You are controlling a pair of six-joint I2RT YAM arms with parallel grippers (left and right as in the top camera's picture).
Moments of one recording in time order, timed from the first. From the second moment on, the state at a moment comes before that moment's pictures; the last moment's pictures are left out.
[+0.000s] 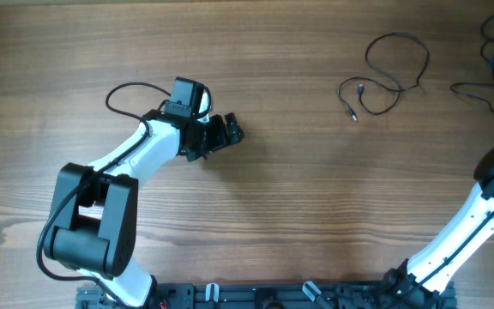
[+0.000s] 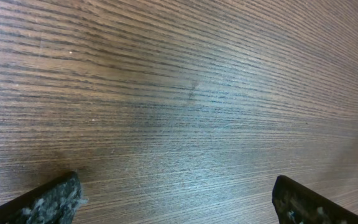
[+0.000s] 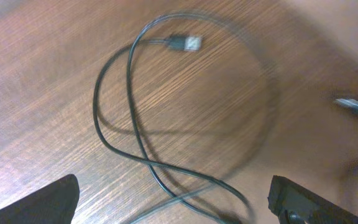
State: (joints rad) left arm -0.28 1.81 1.04 -0.43 0.37 -0.57; right arm -0.60 2.37 2.08 -0.60 0.02 0.08
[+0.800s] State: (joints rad) left arm -0.28 1.81 1.04 -0.43 0.37 -0.57; right arm -0.21 2.34 1.99 -0.97 -0.08 0.06
